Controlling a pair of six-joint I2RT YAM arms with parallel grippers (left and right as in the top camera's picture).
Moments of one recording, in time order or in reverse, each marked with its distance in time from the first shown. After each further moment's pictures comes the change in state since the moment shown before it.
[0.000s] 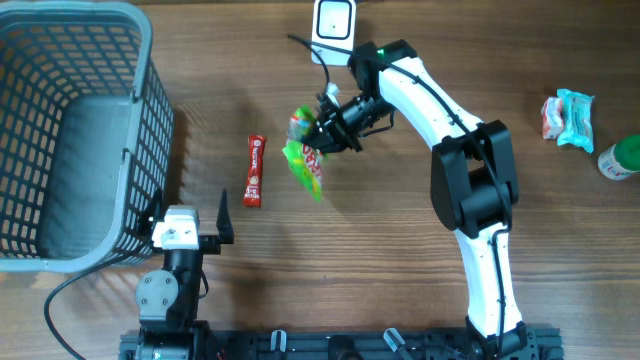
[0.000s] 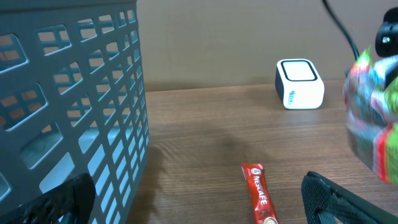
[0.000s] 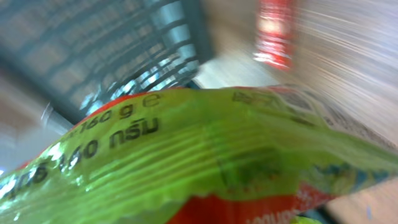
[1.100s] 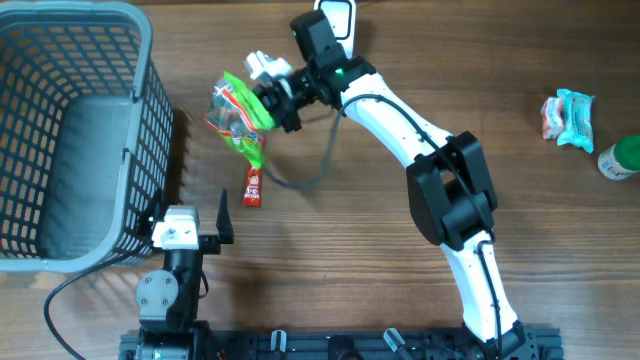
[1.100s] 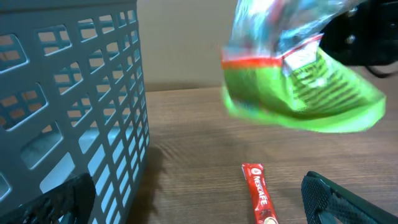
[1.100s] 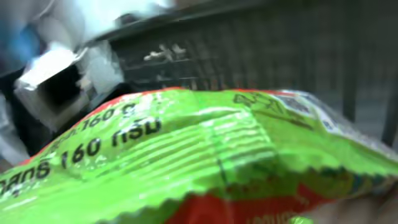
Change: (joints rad) left arm 0.000 0.000 0.000 0.000 0.000 0.000; right arm 0.154 -0.008 0.011 0.881 -0.170 -0.689
